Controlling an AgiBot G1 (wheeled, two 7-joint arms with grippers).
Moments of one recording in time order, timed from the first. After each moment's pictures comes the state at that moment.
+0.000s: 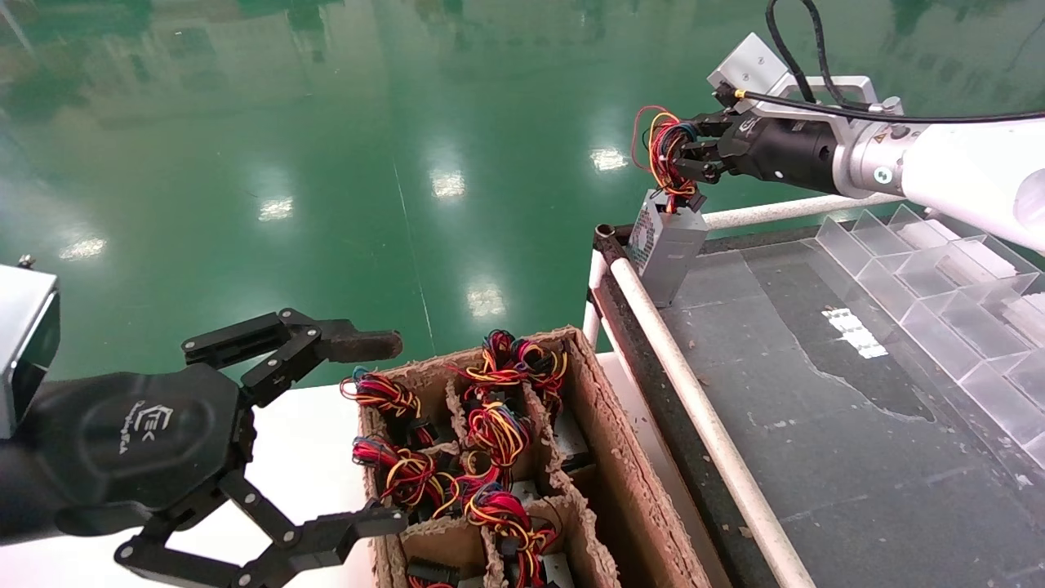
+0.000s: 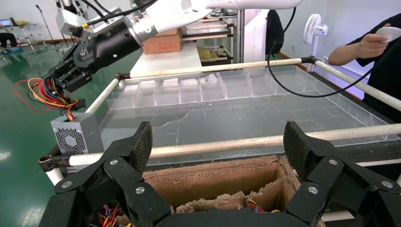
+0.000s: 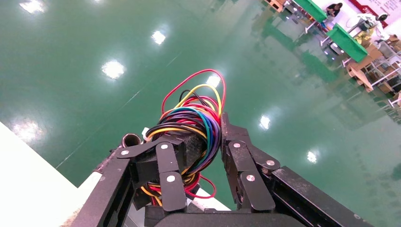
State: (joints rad) left arm -1.09 0.59 0.33 -1.27 0.70 1.48 -0.16; right arm 1.91 -1.24 -0.71 -0.01 -1.22 -0.81 -0.37
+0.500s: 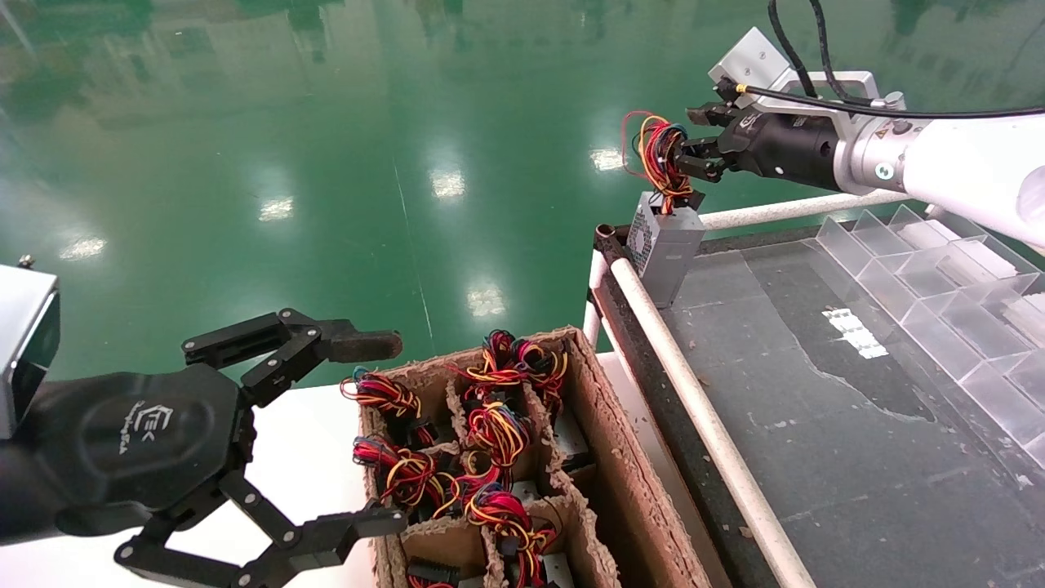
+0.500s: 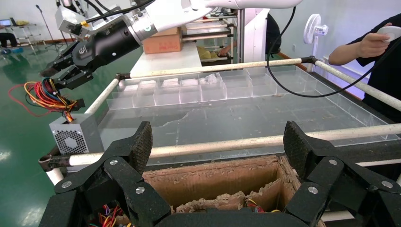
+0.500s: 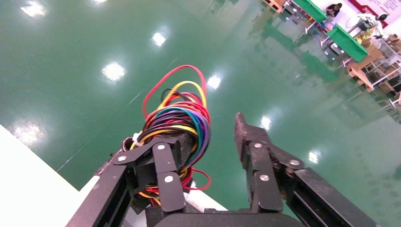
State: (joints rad) left arm -1.09 0.59 0.33 -1.27 0.70 1.48 -0.16; right arm 1.91 -1.25 -0.71 0.00 -1.22 -0.81 -0.35
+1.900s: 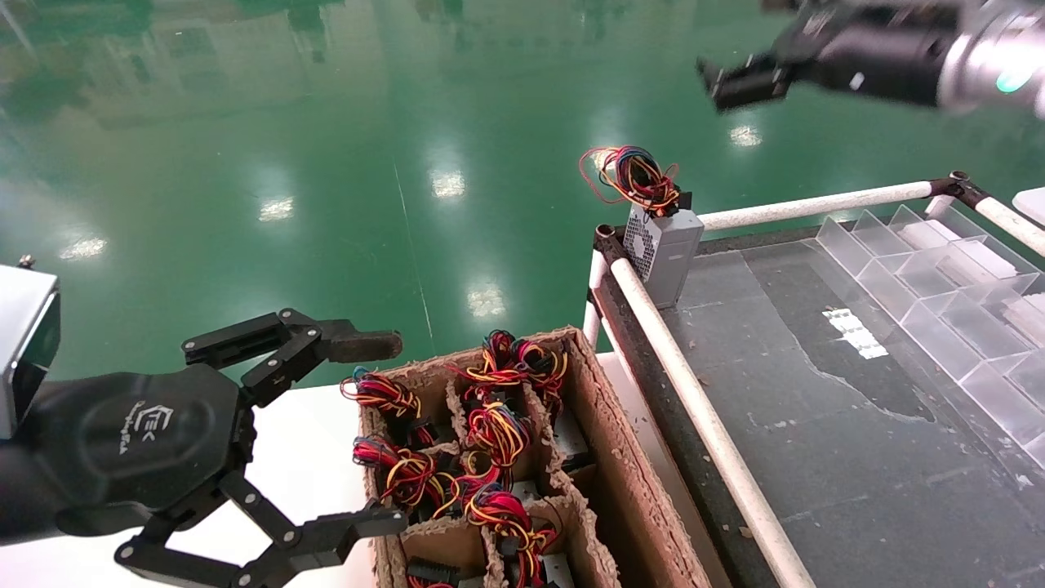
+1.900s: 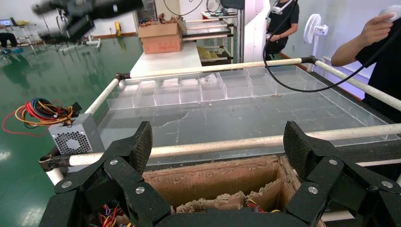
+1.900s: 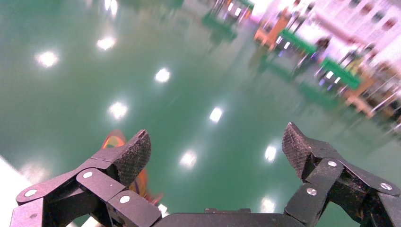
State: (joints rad) left arm -1.09 0.59 0.33 -1.27 0.70 1.48 -0.16; right arm 2.00 -1.13 -0.68 0.04 -1.17 -0.98 -0.30
